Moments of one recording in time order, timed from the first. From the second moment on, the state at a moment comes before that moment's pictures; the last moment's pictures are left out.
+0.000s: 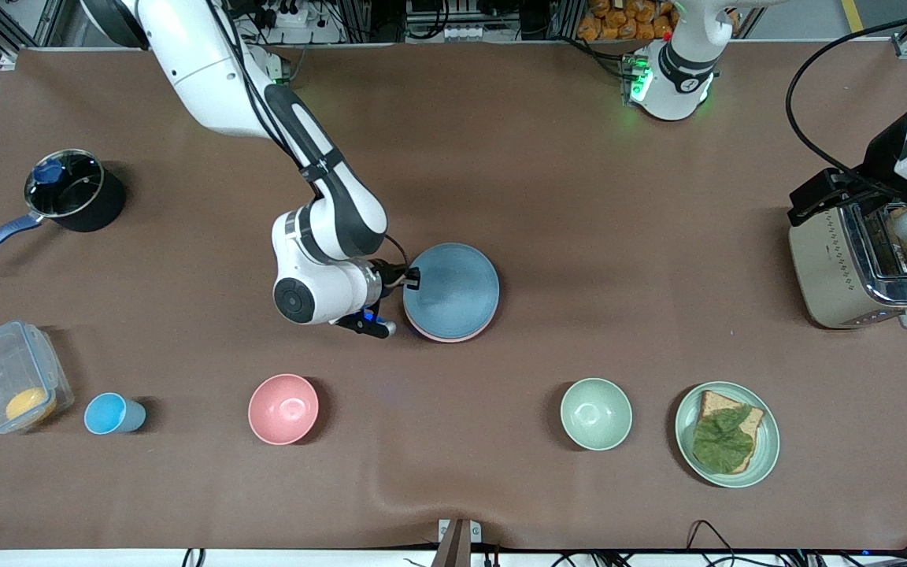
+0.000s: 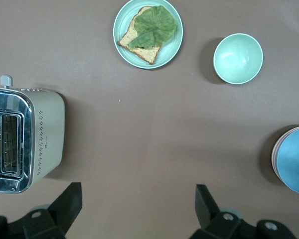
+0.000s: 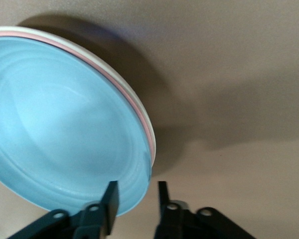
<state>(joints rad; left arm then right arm) -0.01 0.04 -0.10 -1.49 0.01 1.55 -0.27 0.52 0.71 -0.01 -1.58 0.62 1.97 0.45</state>
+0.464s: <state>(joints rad) -0.01 0.04 -0.10 -1.49 0.01 1.55 -0.27 0.48 0.71 -0.03 -1.53 0.62 1.96 0.45</state>
